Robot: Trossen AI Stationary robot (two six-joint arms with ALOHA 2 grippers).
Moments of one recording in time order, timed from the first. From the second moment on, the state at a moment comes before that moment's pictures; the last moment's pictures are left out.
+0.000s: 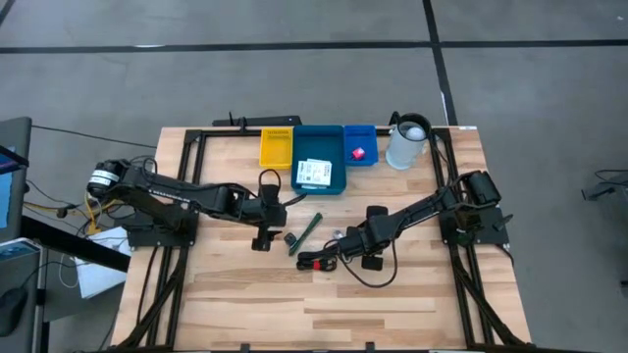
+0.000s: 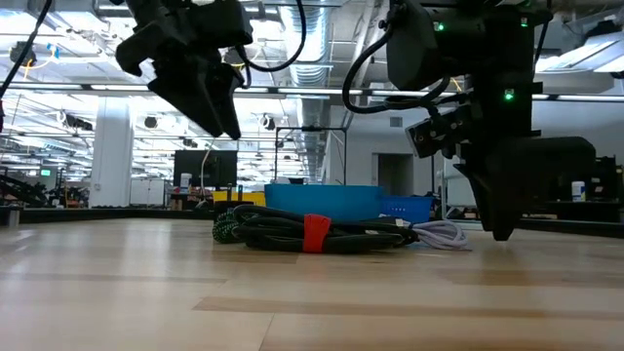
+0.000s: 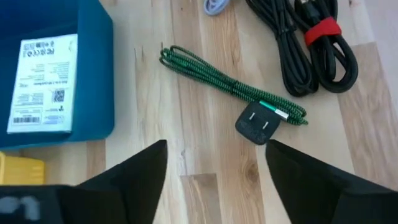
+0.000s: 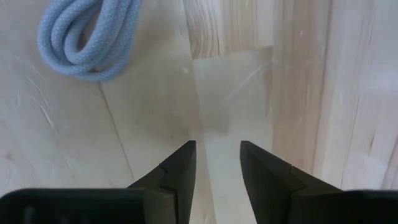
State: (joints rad) left arm -0.11 1.40 0.94 -0.53 -0.17 0.09; right arm 0.28 1.87 1.13 -0.96 0.19 0.39
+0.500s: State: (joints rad) left arm -0.11 1.40 0.94 -0.57 -0.08 0.25; right arm 0.28 1.87 1.13 -0.96 0.18 0.38
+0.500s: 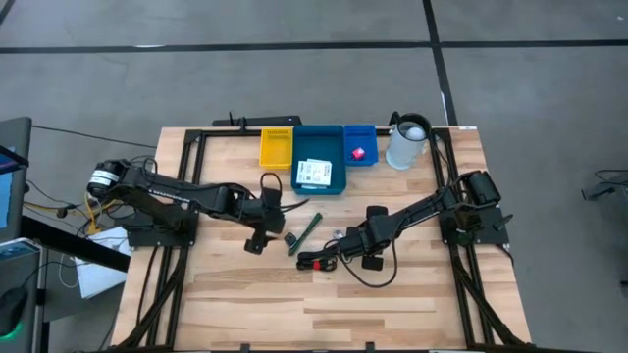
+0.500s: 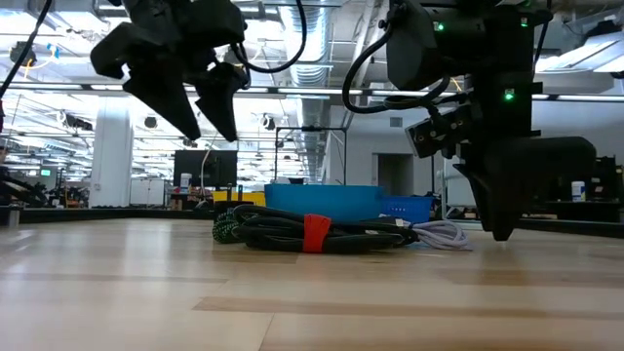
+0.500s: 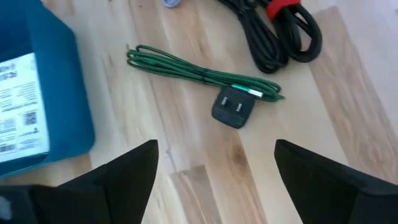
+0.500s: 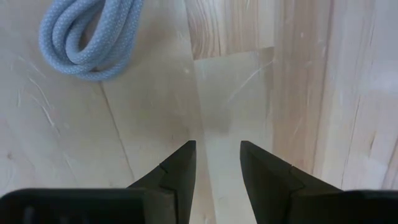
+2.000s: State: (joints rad) left arm -0.10 1.75 1.24 -0.79 -0.03 0.49; right arm 0.27 1.87 1.14 -0.95 0.18 0.38
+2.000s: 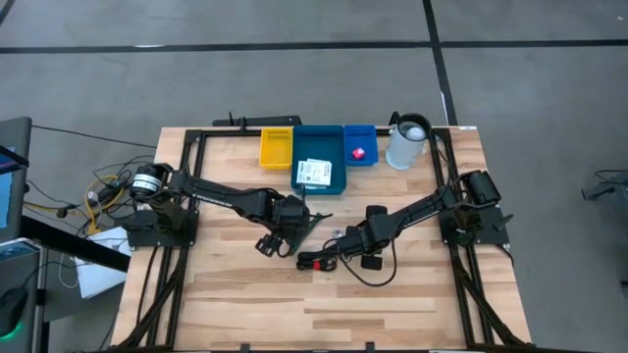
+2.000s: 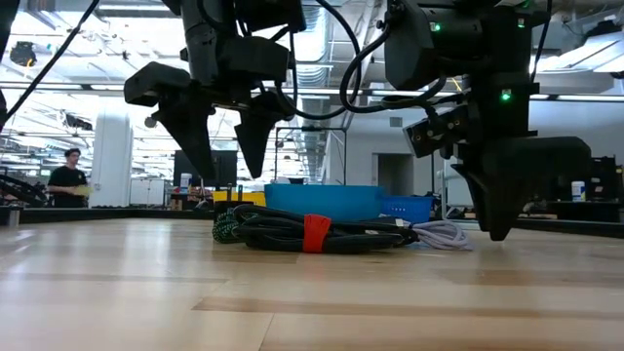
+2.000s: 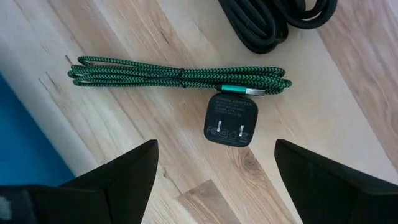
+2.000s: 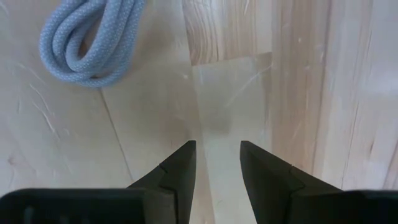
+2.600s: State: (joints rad) left arm -0.10 1.75 1.24 -0.79 -0.02 0.49; right arm 0.27 1.87 1.14 -0.94 0.18 0.38
